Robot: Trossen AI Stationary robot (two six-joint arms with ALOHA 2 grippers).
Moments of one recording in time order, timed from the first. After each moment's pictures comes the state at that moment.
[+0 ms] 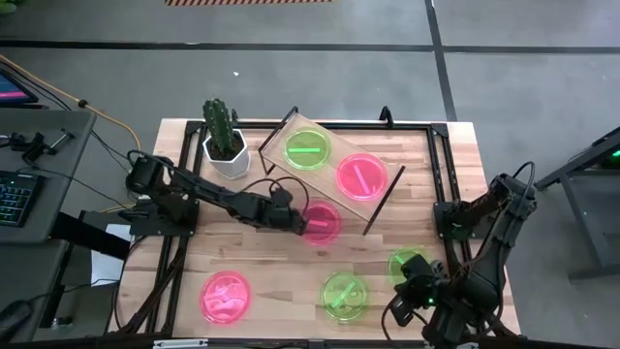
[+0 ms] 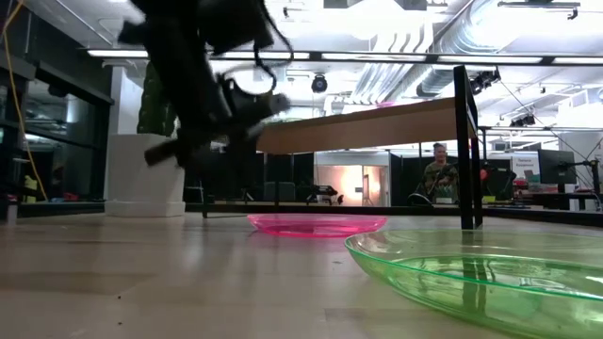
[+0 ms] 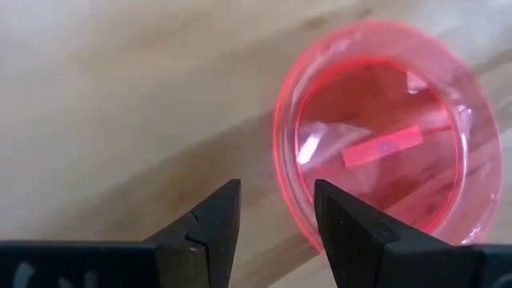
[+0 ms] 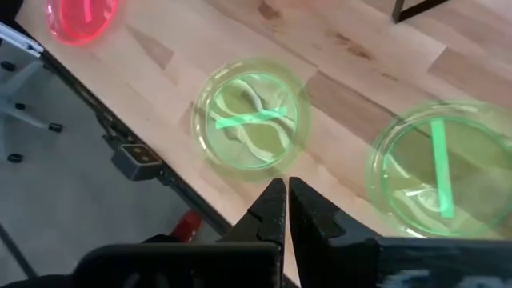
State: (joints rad) left arm -0.16 1.73 0.99 -0.41 -0.38 -1.23; right arm 0.98 1.67 1.65 -1.34 0.47 1.90
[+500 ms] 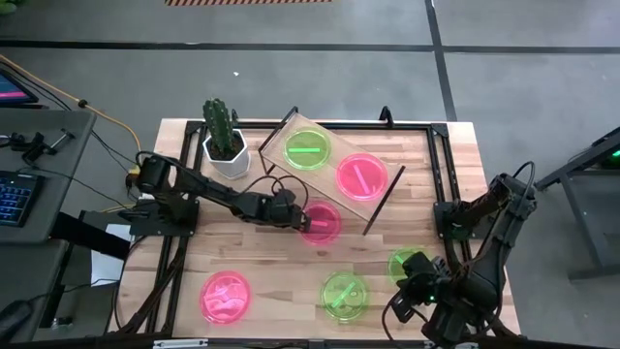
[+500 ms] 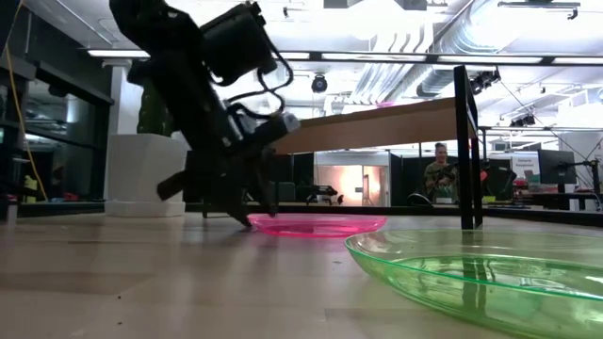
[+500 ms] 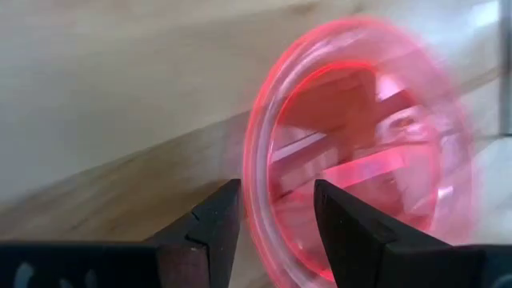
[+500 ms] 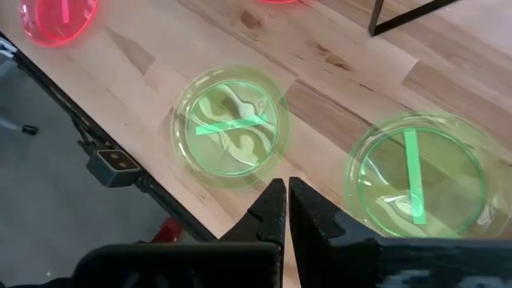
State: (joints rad) left arm -0.11 1.80 0.90 -0.13 -0.29 -1.27; right arm 0.98 1.67 1.65 -1.40 0.47 1.90
